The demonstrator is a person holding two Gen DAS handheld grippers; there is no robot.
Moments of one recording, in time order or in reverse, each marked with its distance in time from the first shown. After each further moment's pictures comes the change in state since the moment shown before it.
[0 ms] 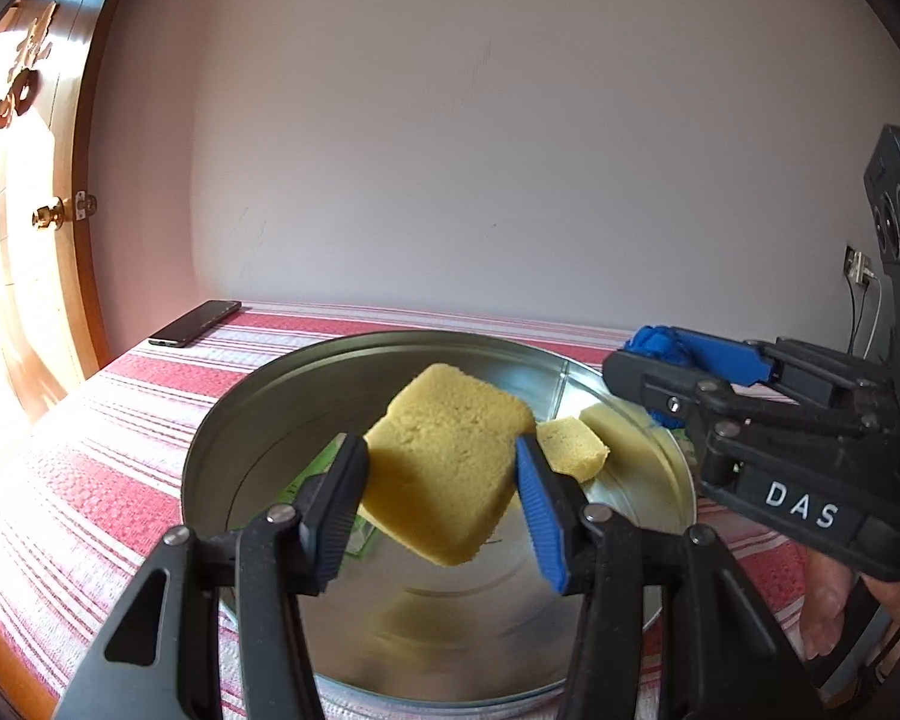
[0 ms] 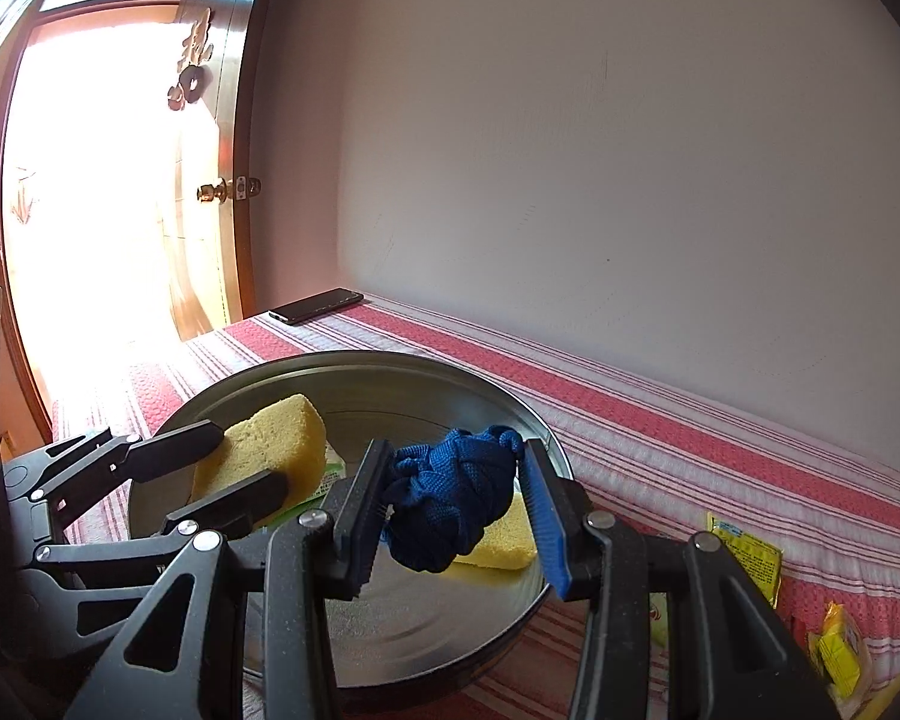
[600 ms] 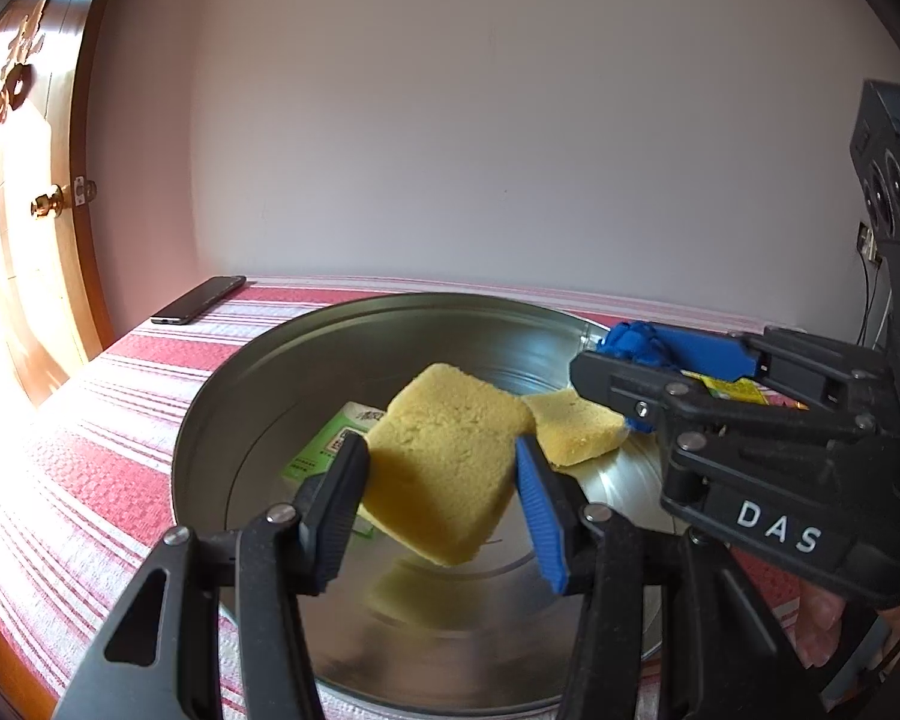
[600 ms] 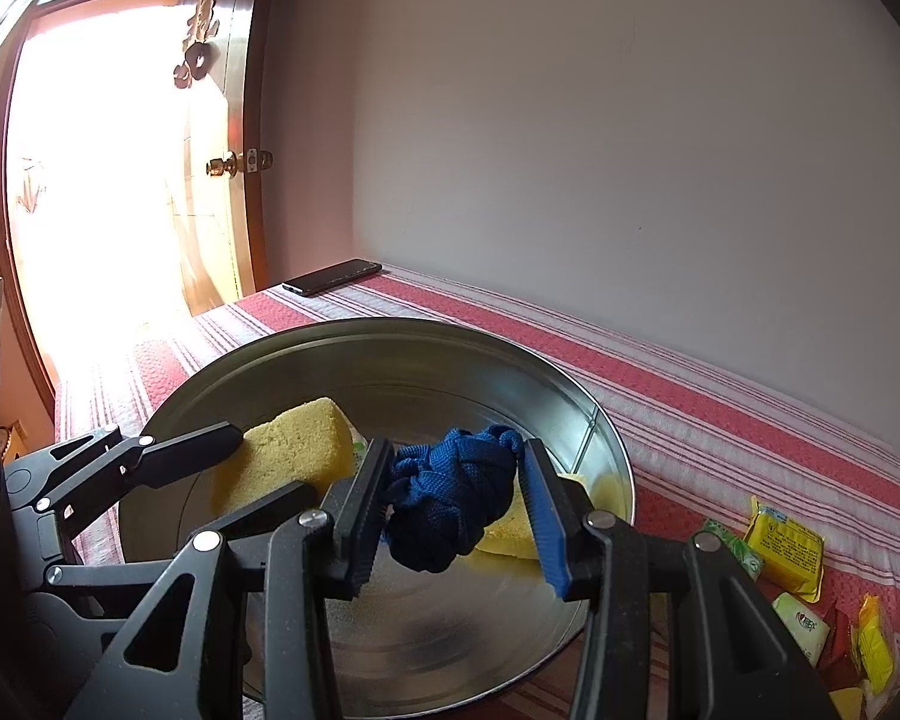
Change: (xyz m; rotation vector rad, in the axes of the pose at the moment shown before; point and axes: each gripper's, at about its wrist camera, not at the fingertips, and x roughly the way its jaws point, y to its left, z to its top) left arm 0.019 0.005 -0.008 0.018 0.061 0.026; right arm 0.023 0.012 -0.009 0.001 0.060 0.035
